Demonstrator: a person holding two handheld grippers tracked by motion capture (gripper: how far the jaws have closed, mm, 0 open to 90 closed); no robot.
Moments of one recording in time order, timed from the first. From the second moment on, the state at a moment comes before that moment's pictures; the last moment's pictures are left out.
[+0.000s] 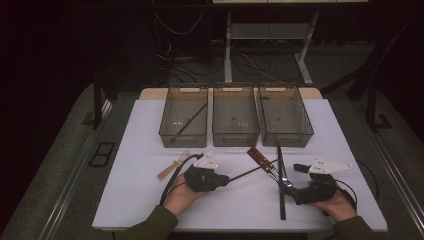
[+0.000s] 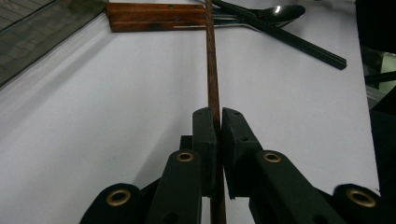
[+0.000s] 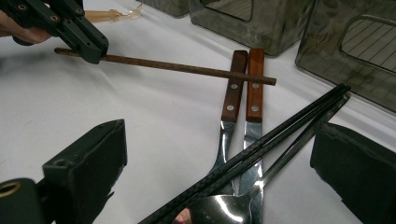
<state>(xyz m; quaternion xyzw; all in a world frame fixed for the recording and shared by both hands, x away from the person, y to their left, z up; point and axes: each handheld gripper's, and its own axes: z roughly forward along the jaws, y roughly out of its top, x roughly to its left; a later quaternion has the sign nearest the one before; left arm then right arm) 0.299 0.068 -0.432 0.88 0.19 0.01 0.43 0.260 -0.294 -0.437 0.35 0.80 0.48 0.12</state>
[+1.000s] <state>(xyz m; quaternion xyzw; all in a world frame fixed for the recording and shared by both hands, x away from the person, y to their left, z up) 0.306 0.097 -0.414 0.88 0.19 0.01 0.44 0.260 -0.296 -0.435 0.35 0.80 0.48 0.12</state>
